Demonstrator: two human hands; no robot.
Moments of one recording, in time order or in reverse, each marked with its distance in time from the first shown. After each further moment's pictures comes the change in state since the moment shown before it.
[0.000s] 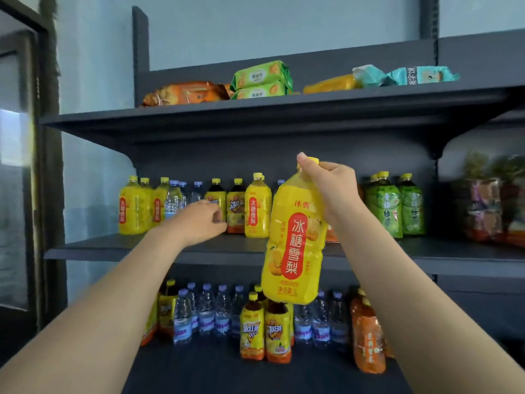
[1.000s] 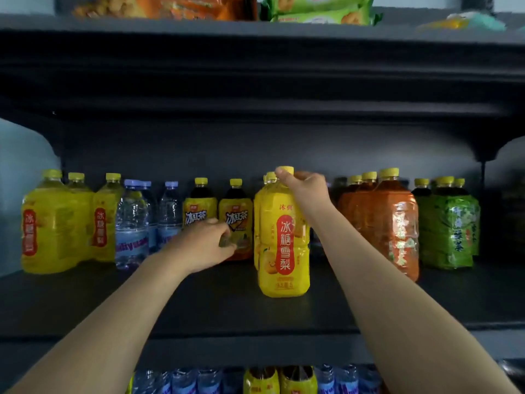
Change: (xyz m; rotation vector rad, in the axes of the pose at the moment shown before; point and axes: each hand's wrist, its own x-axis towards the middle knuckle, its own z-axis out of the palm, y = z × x) left_hand 0.201 -0.119 0.121 -0.103 -0.038 0.231; right_hand 0.216 0.146 0.155 -0.262 0.064 -0.020
